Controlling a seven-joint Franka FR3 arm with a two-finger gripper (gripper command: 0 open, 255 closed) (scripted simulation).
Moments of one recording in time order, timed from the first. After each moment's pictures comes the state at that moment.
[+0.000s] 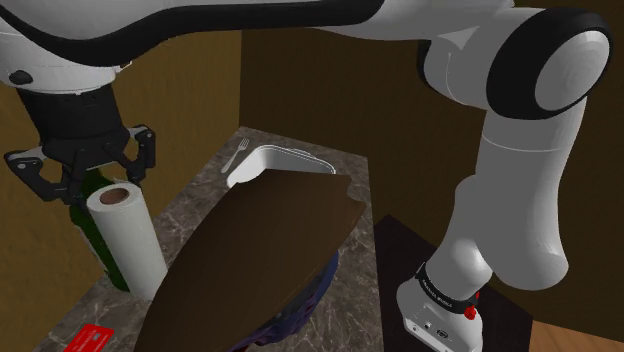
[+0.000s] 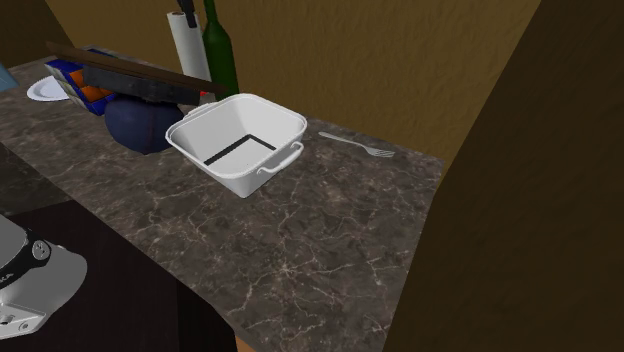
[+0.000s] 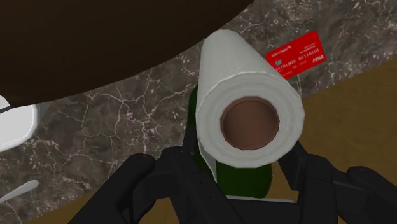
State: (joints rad) arm 0.64 0.41 0.29 -1.38 -0.11 1.75 0.83
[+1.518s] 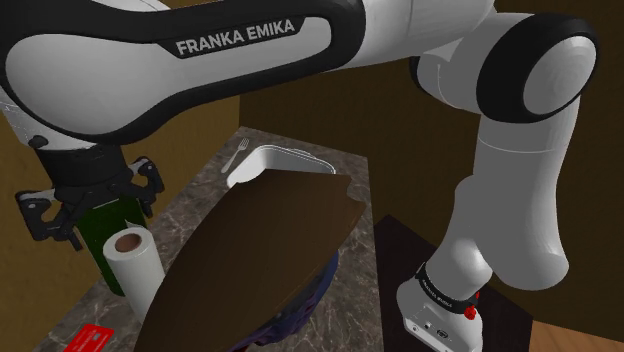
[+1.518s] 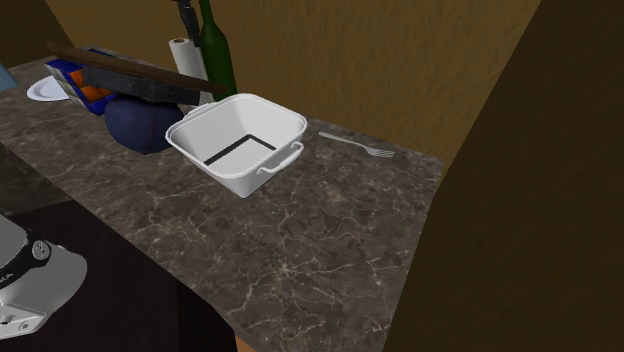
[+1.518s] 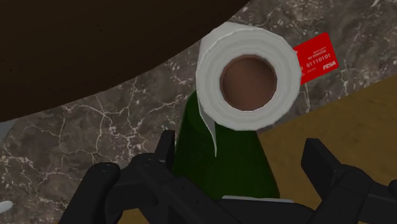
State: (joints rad) arm 0.65 0.44 0.29 -1.48 -0.12 1.88 0.85
